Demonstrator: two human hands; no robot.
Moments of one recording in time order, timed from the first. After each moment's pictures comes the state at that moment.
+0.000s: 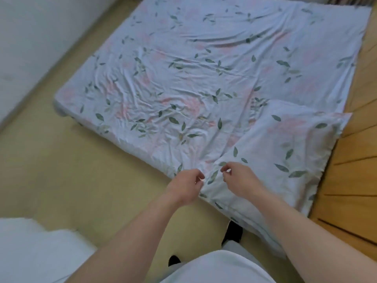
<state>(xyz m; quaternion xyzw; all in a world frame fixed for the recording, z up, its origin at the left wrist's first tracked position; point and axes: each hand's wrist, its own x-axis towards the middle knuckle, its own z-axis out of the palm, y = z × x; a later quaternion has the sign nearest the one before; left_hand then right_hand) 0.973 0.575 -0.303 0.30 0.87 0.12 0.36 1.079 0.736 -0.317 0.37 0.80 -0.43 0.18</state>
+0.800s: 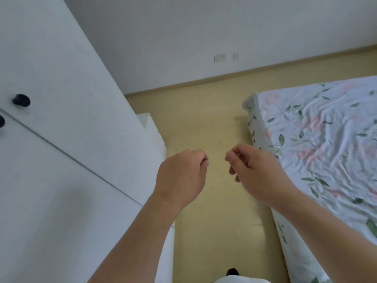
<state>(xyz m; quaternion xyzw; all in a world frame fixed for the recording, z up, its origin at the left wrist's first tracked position) 0.840 0.102 -0.103 -0.13 0.99 0.09 -0.07 0.767 0.266 -0.114 -0.20 0.87 -0.43 0.13</state>
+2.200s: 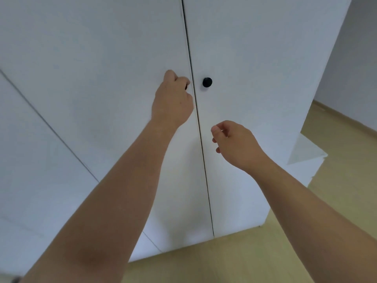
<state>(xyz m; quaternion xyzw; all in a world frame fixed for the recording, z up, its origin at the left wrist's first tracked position) 0.867 -0.079 0.016 -0.67 0.64 -0.15 -0.33 0.690 -0.036 -0.041 -0.70 0.53 -0.33 0.35</state>
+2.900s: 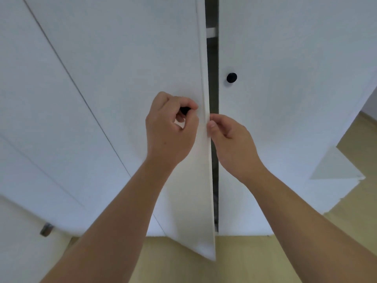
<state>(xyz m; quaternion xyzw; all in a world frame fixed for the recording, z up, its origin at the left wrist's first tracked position) 0.835 0.047 -0.004 -0.59 0.55 -0.18 -0.56 0.704 -0.009 -0.034 -0.73 0.36 -0.40 0.41</state>
